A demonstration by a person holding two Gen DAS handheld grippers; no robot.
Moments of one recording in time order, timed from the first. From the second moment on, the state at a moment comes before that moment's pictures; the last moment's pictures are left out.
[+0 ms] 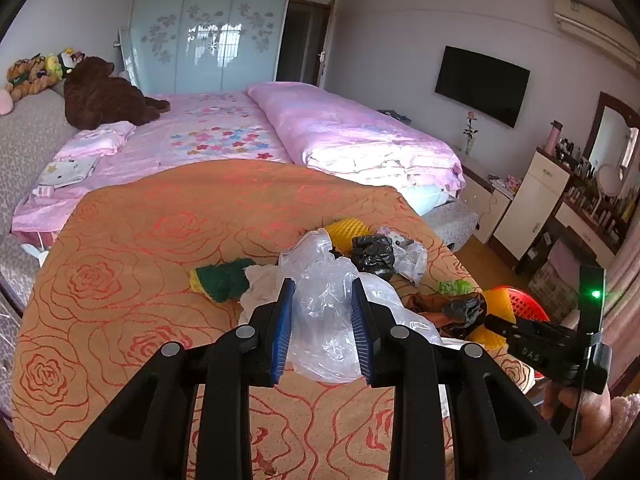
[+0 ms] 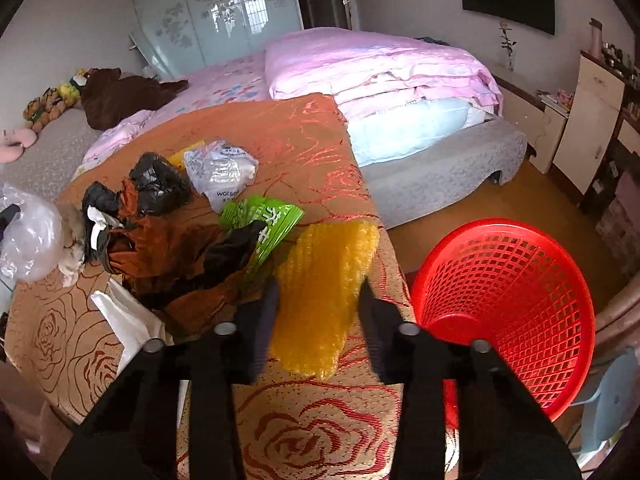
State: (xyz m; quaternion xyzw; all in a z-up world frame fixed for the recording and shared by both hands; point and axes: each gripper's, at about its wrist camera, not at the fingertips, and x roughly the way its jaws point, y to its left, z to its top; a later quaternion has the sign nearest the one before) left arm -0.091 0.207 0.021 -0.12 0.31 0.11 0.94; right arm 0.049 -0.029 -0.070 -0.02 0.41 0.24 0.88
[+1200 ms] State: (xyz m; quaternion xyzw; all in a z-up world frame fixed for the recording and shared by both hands) left arm -0.009 0.113 0.044 -0.06 0.32 0.00 0.95; right arm 0.052 -0.118 -0.003 0.01 0.33 0.15 0.93
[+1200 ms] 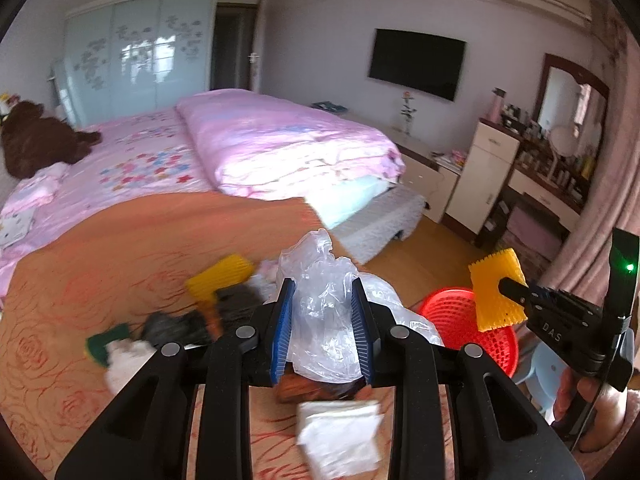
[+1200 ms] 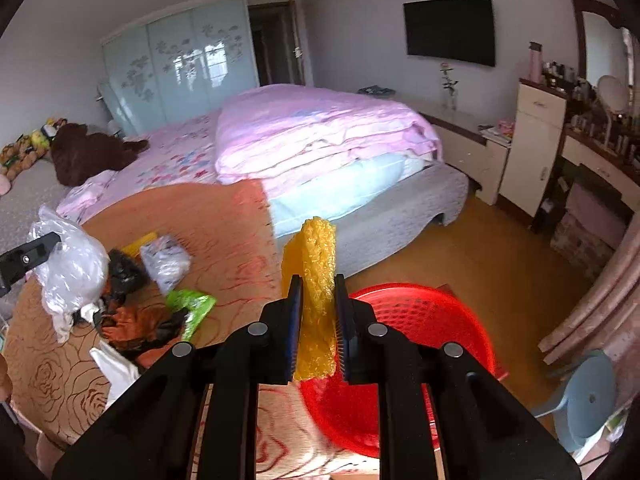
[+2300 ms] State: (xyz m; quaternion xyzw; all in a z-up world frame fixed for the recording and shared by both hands) left arm 0.085 -0.061 -0.016 0.04 0.41 -0.15 0.90; right arm 0.071 -0.207 -0.036 0.04 0.35 0.04 0.93
